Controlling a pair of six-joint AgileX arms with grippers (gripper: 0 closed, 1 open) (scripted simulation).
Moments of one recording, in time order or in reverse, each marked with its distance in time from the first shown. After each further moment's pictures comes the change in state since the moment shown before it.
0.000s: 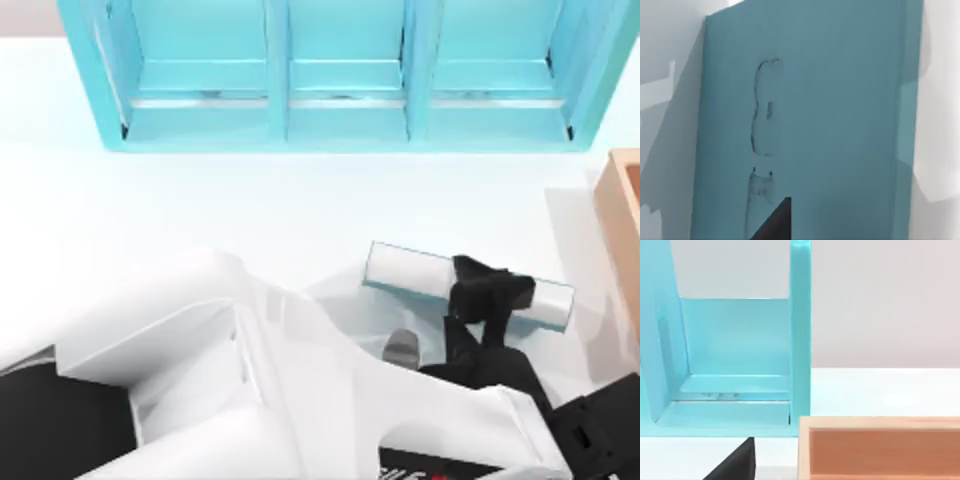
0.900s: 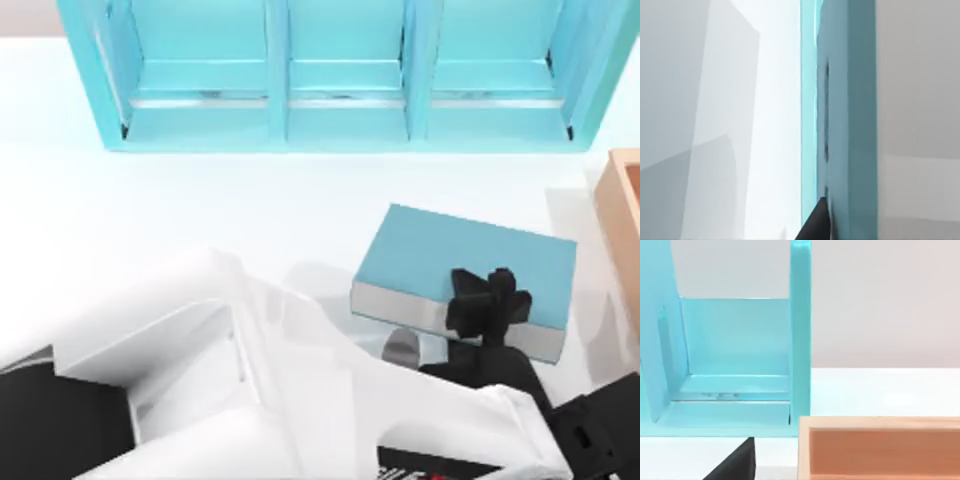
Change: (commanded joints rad) left arm 0.000 0.000 0.000 0.000 0.000 0.000; right arm 0.000 0.000 0.000 0.000 0.000 0.000
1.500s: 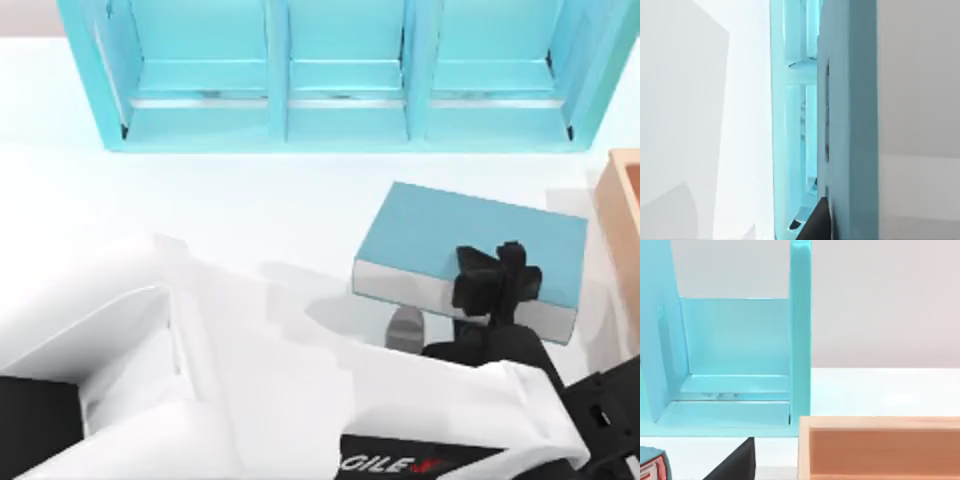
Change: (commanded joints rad) left arm -0.005 -0.062 0.044 -0.103 -0.005 -0.004; right arm 0.000 0.000 0.000 0.000 0.000 0.000
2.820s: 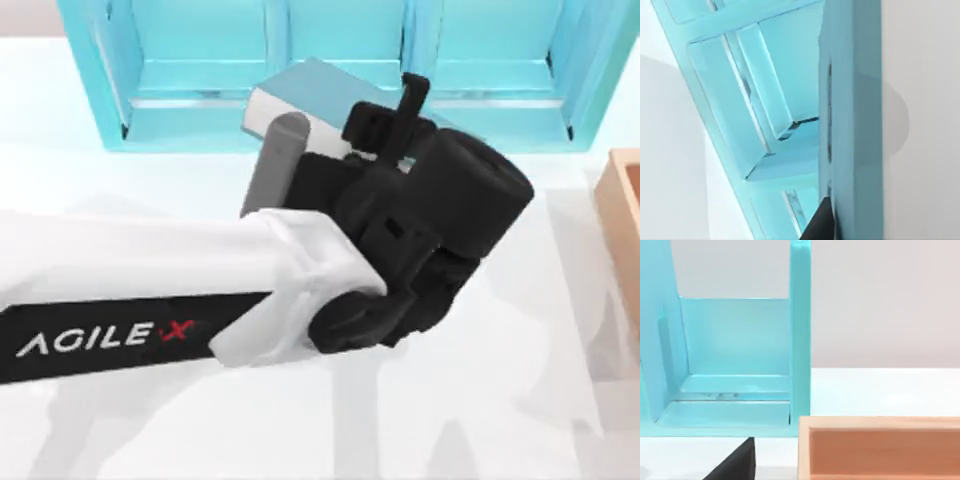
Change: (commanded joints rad) left arm 0.272 -0.364 -0.246 0.317 0.255 0.812; right arm 0.000 0.000 0.000 0.000 0.000 0.000
